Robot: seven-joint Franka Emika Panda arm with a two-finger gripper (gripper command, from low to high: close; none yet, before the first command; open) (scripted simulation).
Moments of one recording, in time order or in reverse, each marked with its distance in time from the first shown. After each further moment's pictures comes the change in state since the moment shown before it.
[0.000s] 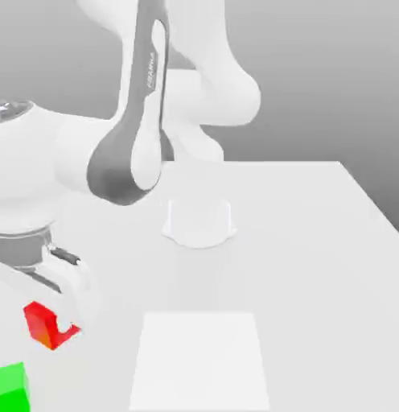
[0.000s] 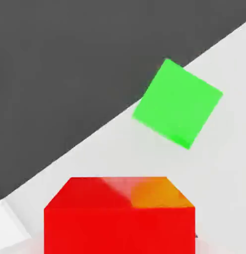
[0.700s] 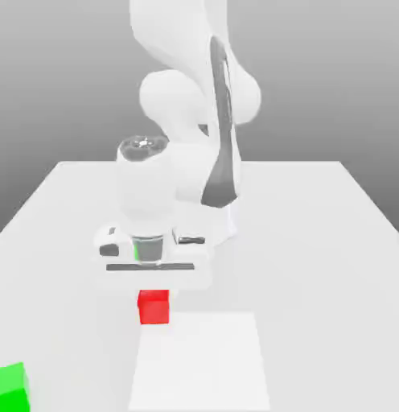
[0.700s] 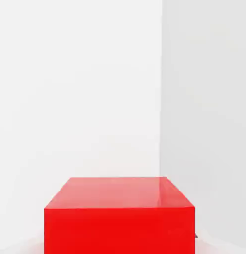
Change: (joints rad) arm 0.112 -0.220 0.125 -0.607 -0.109 0.395 -0.458
